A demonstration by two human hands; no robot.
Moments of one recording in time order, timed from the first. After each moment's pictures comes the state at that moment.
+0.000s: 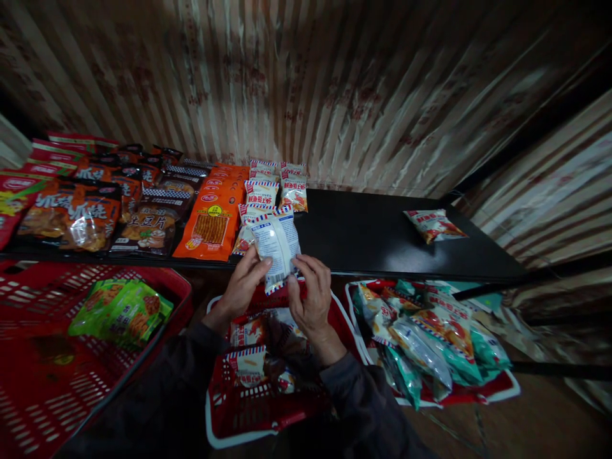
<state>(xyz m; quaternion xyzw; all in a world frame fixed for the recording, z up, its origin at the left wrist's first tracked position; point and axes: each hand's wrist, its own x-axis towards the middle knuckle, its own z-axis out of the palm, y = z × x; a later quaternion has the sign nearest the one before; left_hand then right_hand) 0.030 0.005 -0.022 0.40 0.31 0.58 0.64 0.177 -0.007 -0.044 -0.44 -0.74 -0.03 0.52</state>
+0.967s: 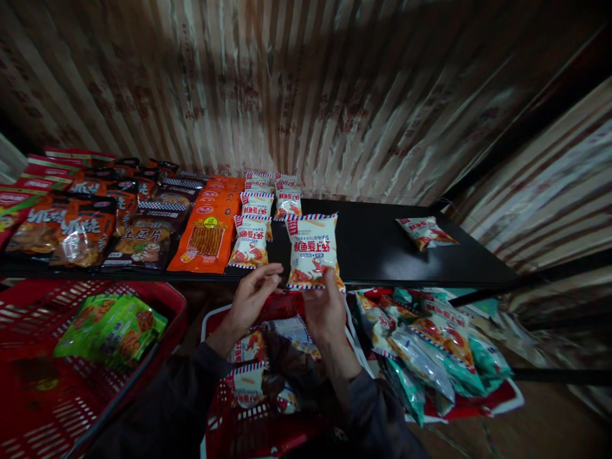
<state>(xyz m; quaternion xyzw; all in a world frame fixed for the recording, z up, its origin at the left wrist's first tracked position) 0.042 0.006 -0.032 0.44 0.40 0.54 0.59 0.179 0.003 -0.030 -0.41 -0.27 0.52 0.70</state>
